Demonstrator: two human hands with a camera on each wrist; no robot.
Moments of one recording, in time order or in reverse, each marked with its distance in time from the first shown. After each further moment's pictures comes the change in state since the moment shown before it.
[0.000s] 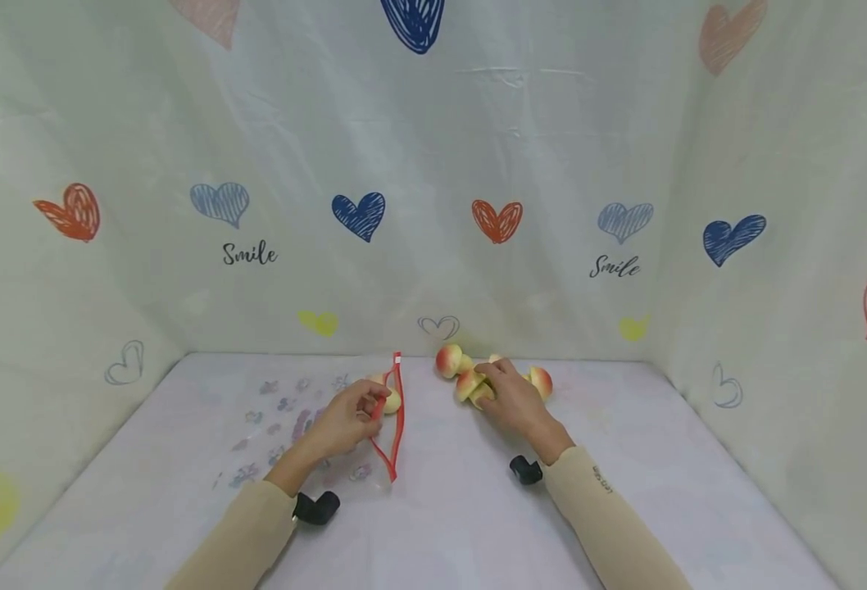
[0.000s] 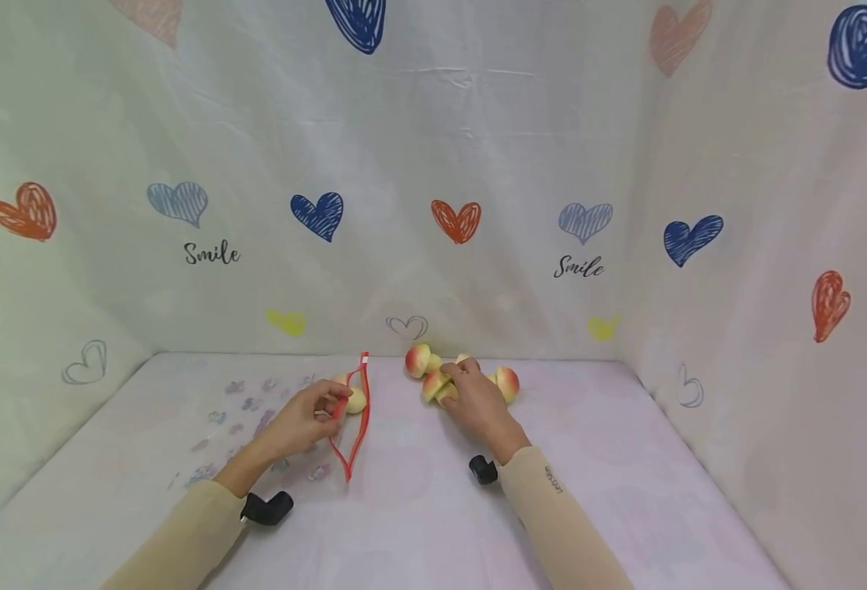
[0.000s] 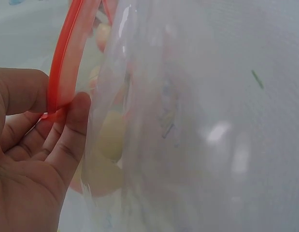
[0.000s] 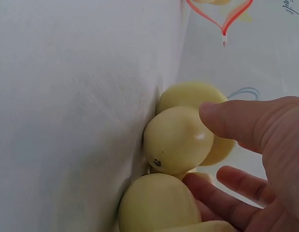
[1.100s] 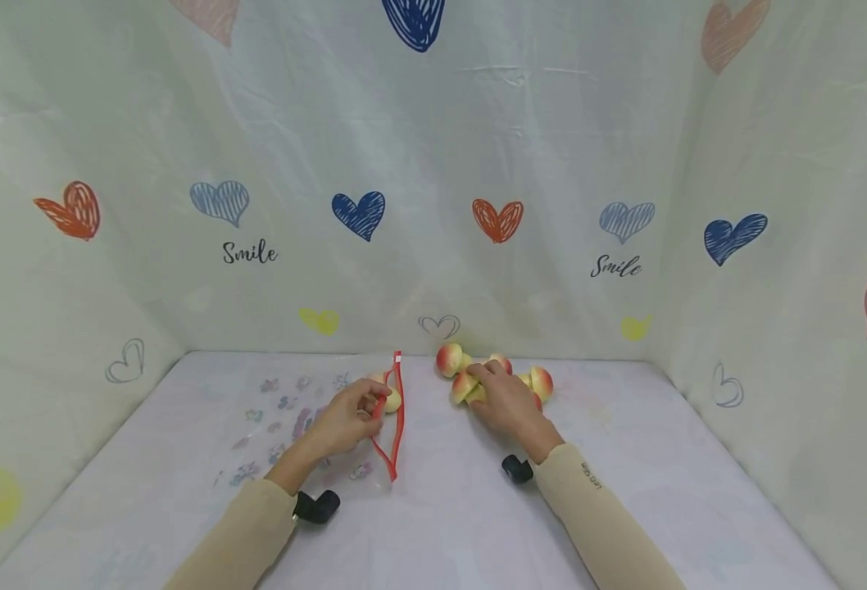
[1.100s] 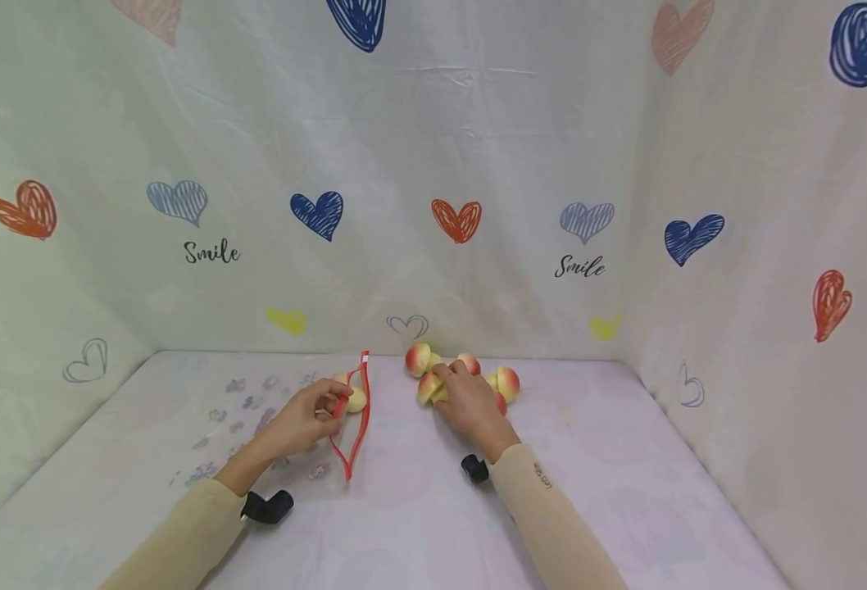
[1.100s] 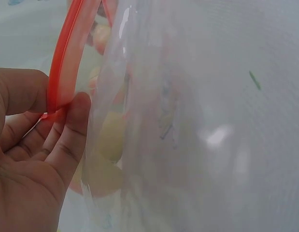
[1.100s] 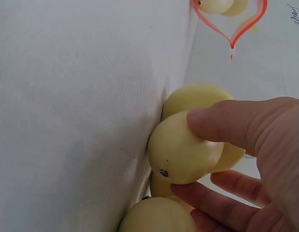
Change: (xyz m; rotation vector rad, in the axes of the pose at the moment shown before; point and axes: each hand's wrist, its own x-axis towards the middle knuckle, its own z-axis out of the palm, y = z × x) left_hand 0.001 0.002 0.001 0.036 0.014 -0.036; right_hand 0.006 -0.009 0.007 -0.110 -0.047 -0.015
